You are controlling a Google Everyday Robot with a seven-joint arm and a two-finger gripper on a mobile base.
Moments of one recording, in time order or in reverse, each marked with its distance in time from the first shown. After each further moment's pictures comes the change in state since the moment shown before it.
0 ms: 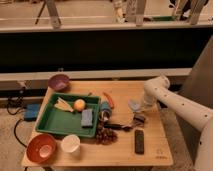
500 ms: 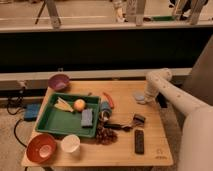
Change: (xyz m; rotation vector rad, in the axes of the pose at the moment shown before) arm 0.019 -0.076 0.006 0.049 0.038 0.113
